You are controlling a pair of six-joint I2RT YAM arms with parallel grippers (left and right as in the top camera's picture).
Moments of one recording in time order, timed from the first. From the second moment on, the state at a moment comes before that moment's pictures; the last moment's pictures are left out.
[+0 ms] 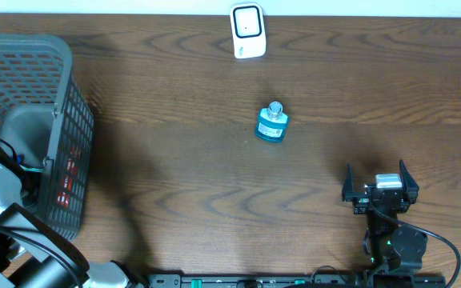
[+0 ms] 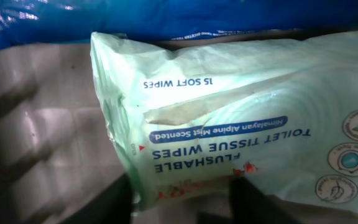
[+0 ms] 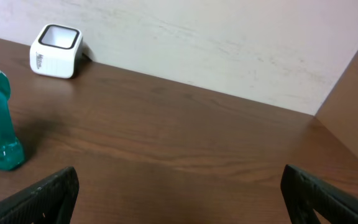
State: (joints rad) left arm 0.78 1.63 0.99 -0.78 -0.15 -0.71; right arm -0.05 0.01 0.01 -0.07 -0.02 -0.23
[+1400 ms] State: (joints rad) left arm 0.82 1.66 1.07 -0.80 -0.17 -0.67; right arm -0.05 0.01 0.01 -0.07 -0.02 -0.23
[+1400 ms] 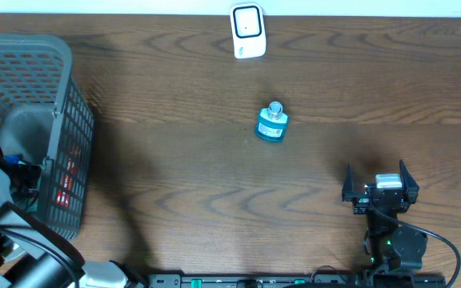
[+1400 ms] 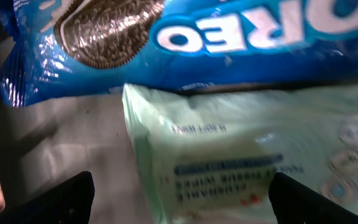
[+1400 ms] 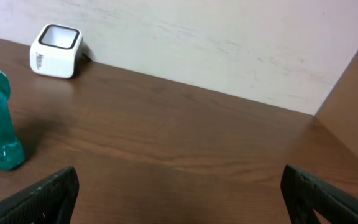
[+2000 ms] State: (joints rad) left arm 0.82 1.68 1.02 -0.66 -0.16 -0.67; right arm -0.05 0.01 0.01 -0.07 -0.02 -0.23
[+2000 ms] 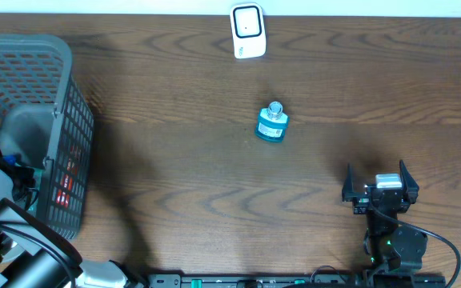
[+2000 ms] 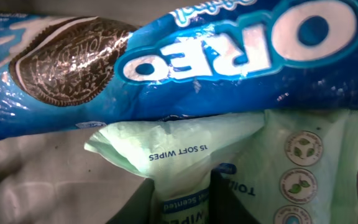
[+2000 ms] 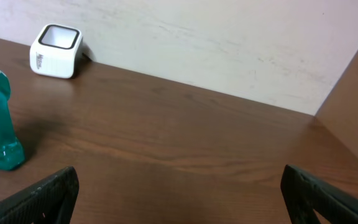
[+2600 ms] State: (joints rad) left arm 0.82 1.25 1.24 -0.78 -0.05 -0.66; right arm -0.05 0.01 0.01 -0.07 -0.02 -0.23
